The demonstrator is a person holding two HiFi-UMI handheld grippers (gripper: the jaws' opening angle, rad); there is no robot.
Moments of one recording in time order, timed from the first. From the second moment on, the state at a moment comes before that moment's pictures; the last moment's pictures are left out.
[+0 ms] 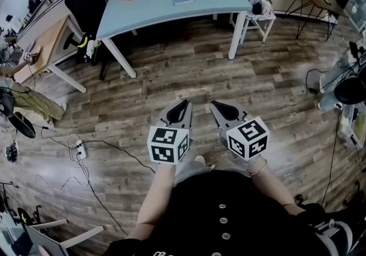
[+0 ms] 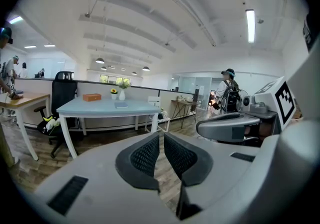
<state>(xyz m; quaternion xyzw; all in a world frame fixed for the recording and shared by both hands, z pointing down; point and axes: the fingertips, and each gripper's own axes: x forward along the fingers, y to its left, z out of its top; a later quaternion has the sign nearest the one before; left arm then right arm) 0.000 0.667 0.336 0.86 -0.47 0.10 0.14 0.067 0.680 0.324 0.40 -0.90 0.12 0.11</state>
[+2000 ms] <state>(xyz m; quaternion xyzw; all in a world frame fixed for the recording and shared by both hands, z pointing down) -0.030 0.404 0.346 0.85 -0.51 0.12 0.13 0.058 0.409 0.356 0.36 -0.91 0.15 0.14</state>
